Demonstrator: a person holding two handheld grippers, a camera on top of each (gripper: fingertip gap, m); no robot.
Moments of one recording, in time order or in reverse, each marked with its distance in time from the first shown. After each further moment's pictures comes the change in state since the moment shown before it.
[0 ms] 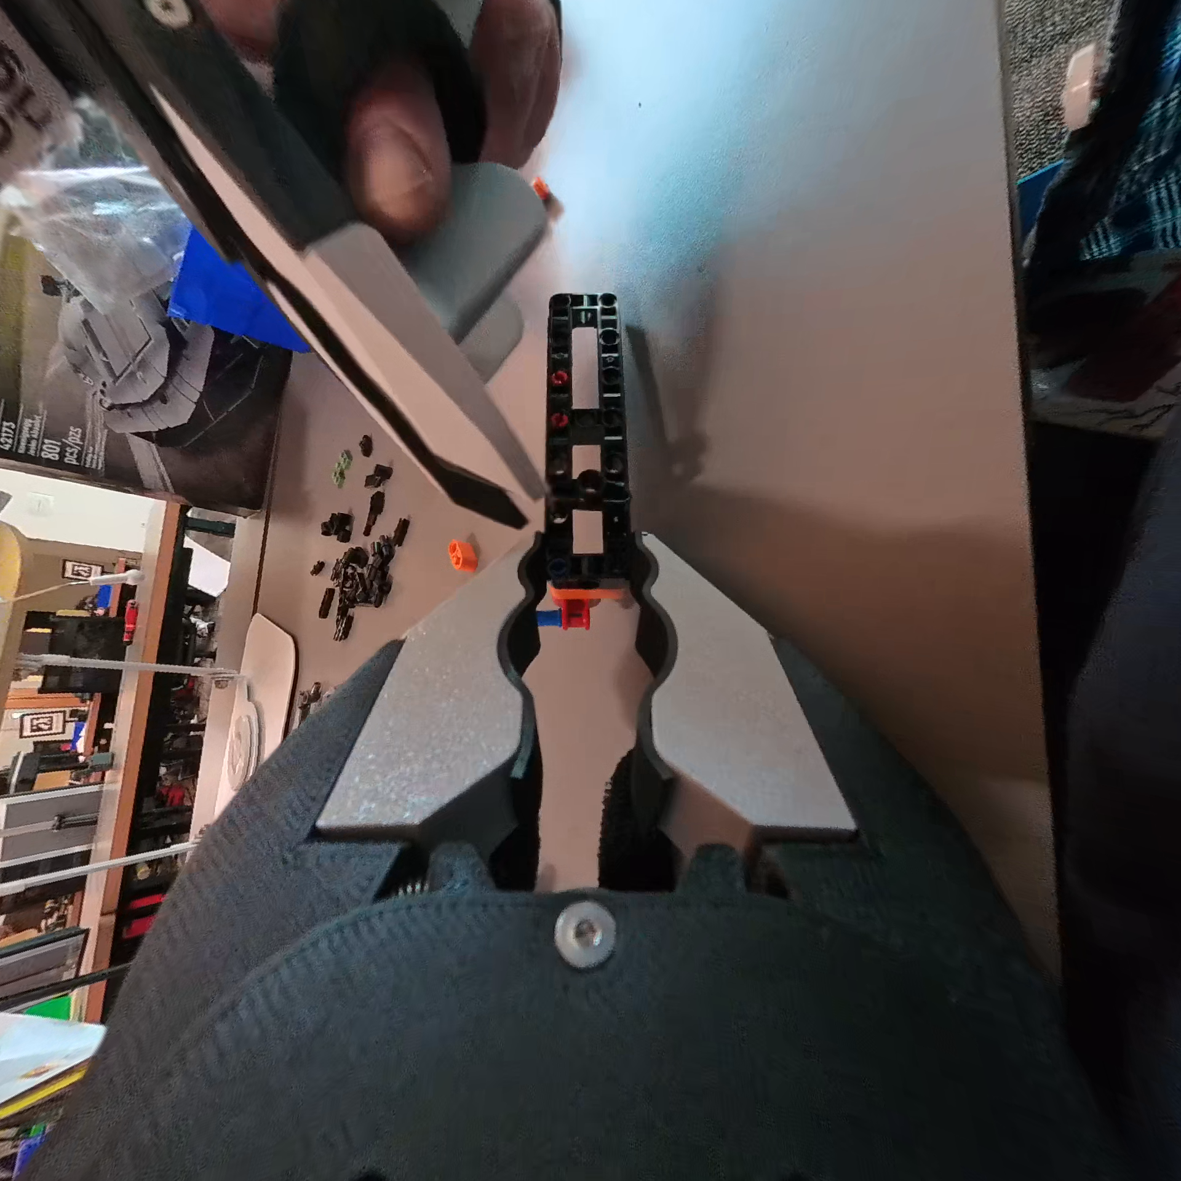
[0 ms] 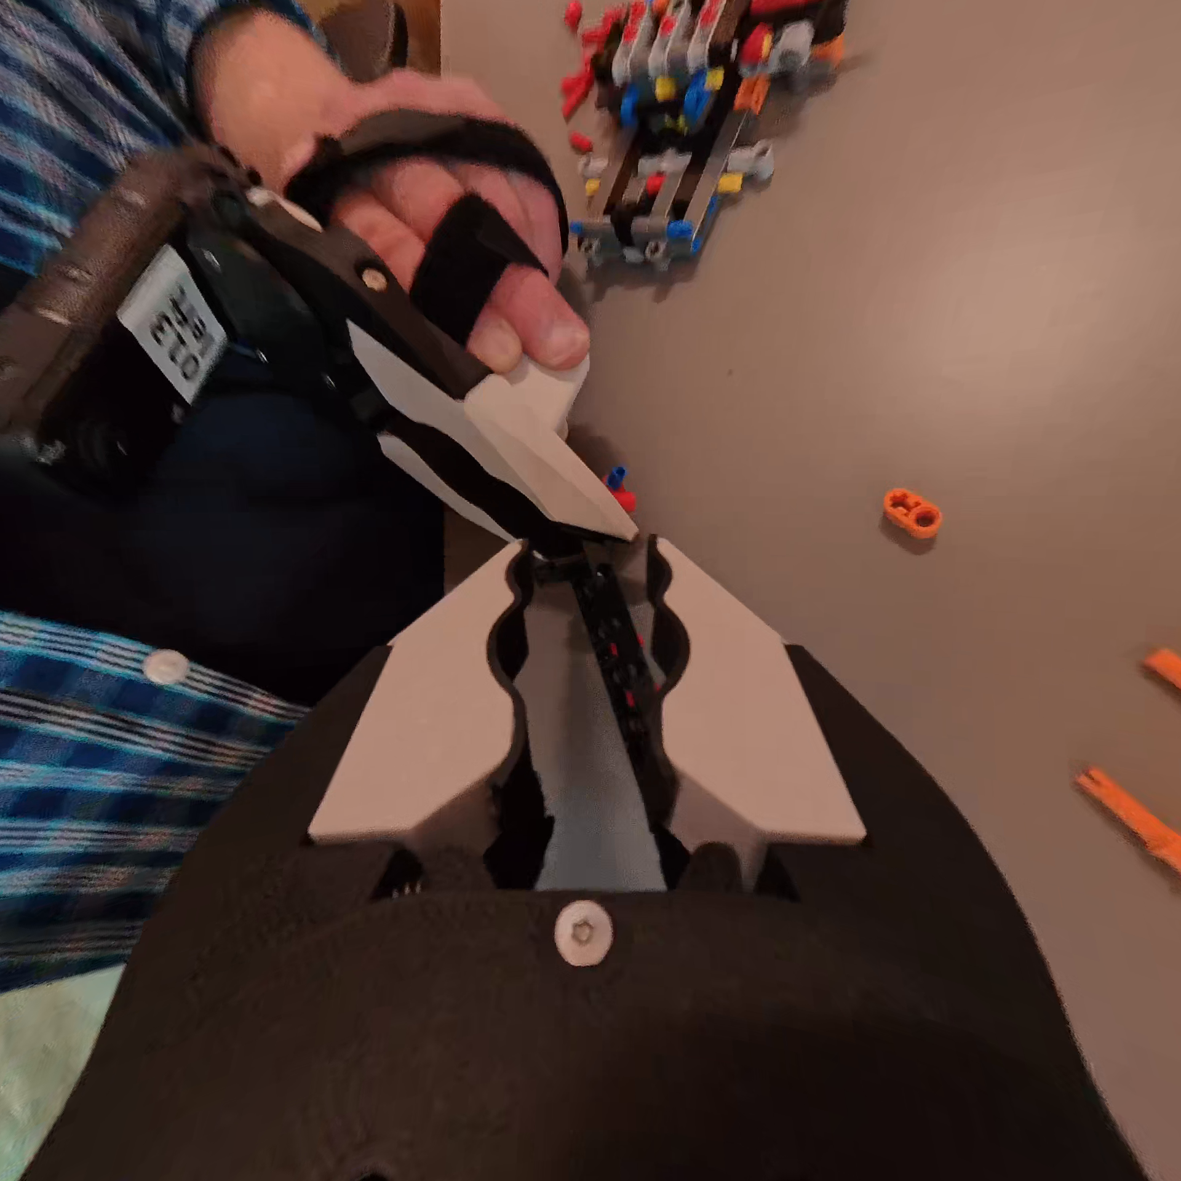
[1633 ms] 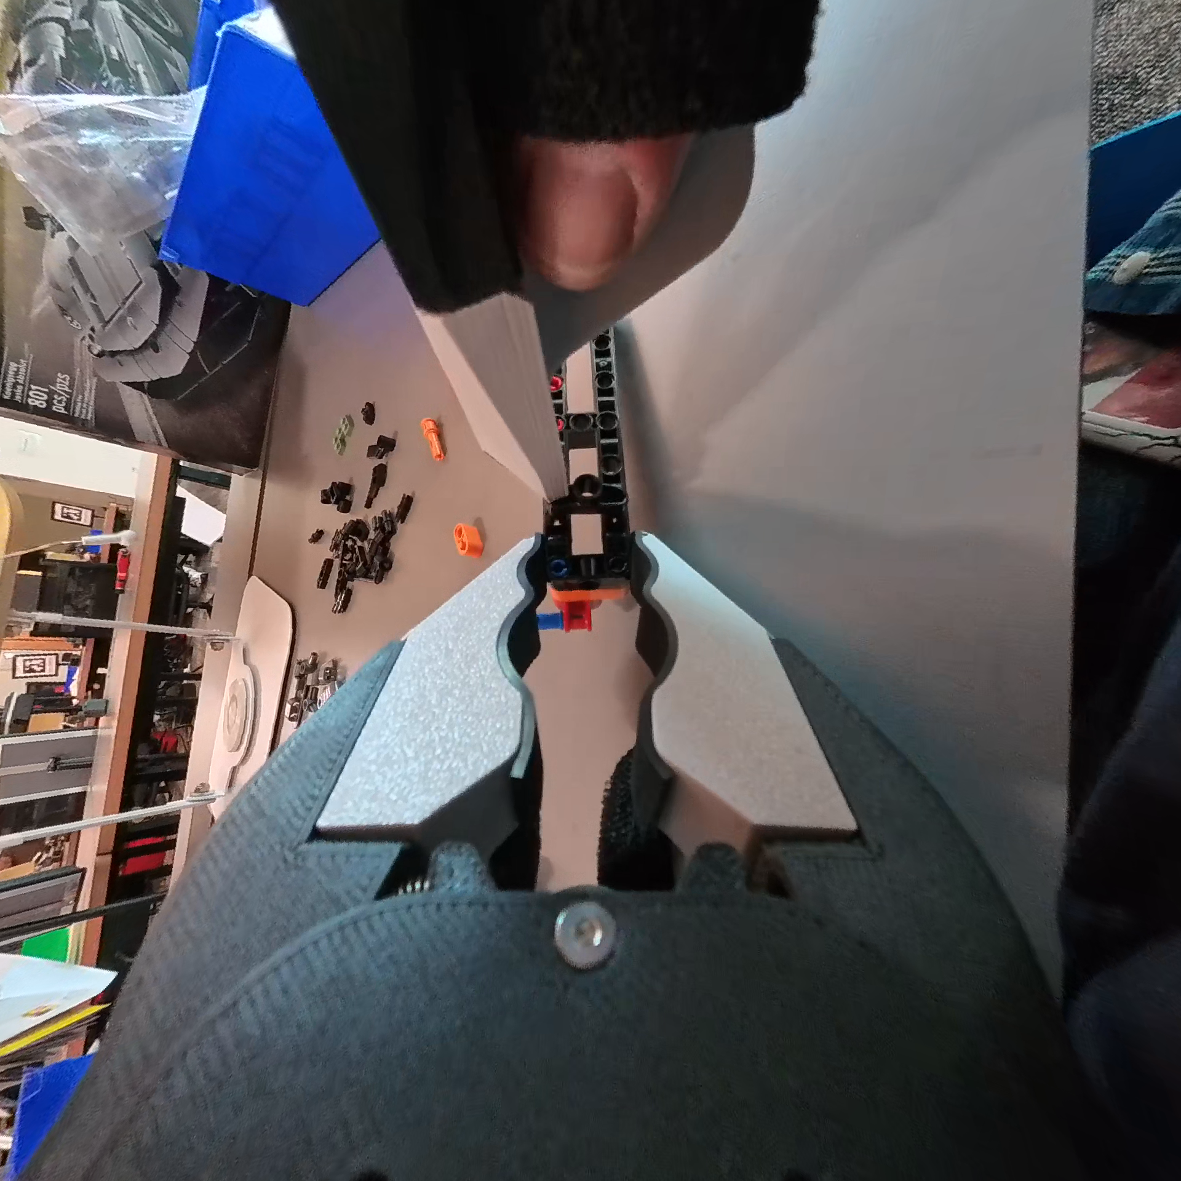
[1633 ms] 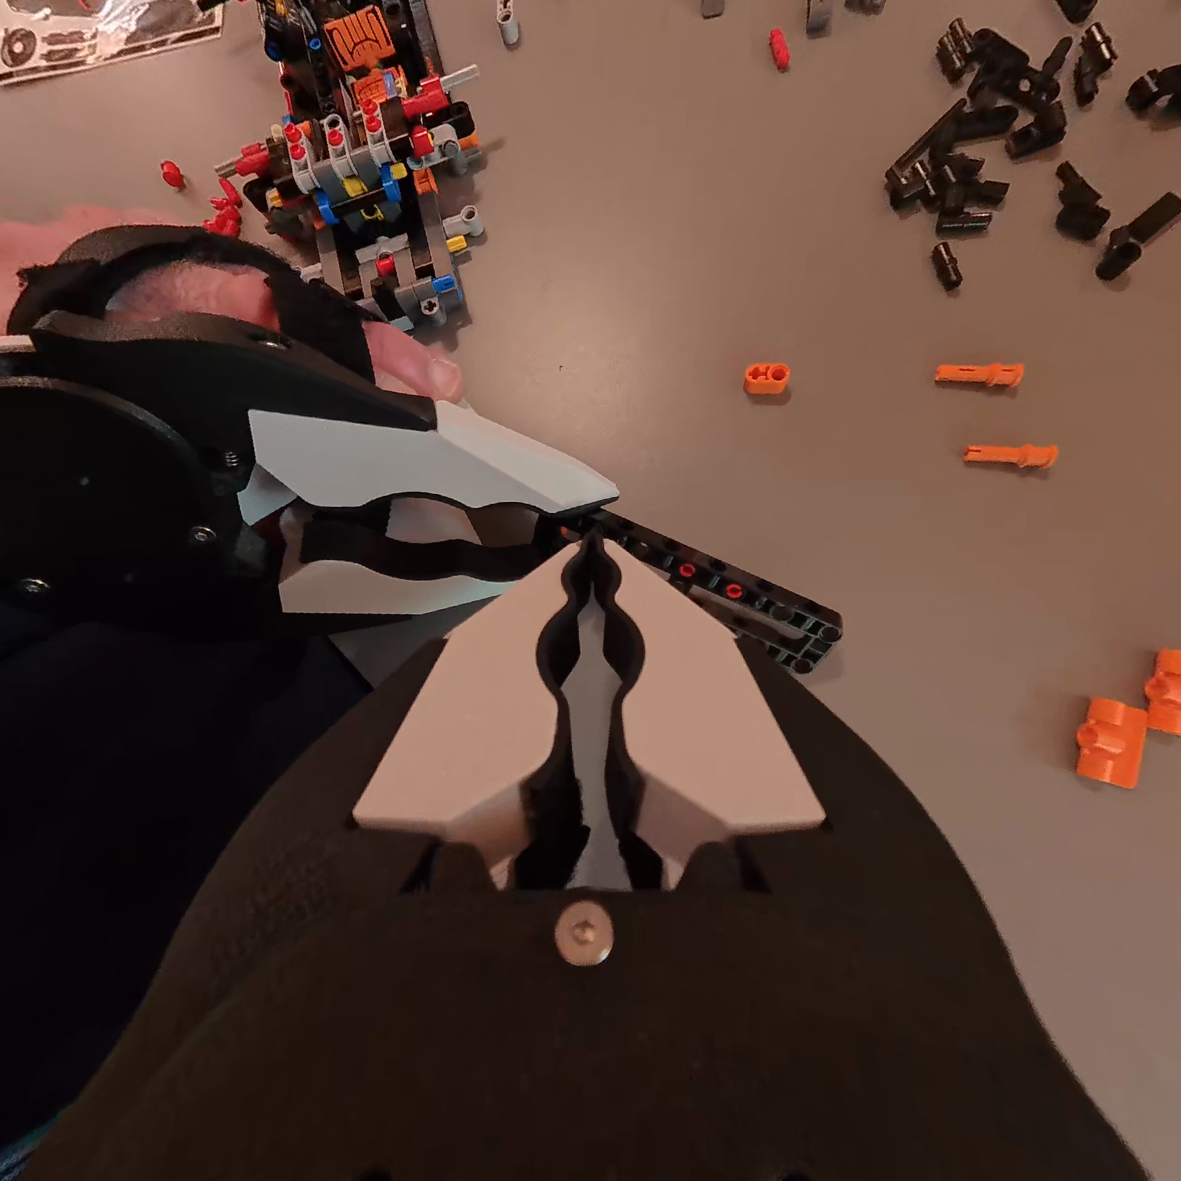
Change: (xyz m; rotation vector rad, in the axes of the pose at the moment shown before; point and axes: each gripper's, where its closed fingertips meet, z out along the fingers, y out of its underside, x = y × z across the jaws) left arm -0.005 0.002 0.005 -0.066 -0.019 -0.045; right arm 0.001 0.005 -0.004 0.199 0.729 0.265
